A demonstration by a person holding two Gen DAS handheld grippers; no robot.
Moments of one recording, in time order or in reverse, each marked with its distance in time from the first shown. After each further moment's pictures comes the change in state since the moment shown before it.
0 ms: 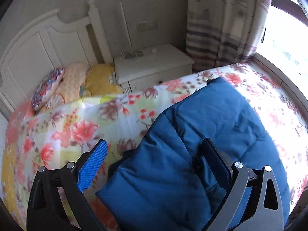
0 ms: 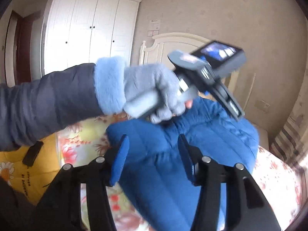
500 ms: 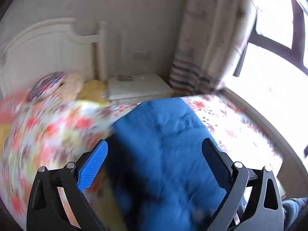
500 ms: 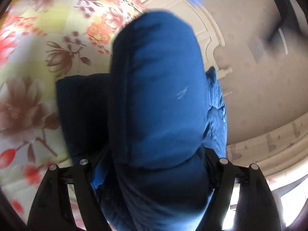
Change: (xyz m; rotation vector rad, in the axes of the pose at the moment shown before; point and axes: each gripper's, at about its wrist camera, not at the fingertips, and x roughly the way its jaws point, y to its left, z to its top) left arm -0.134 -0.017 -0.046 -0.082 -0.231 -0.152; right arm 0.084 0.079 -0.064 -0.583 0.368 -0.472
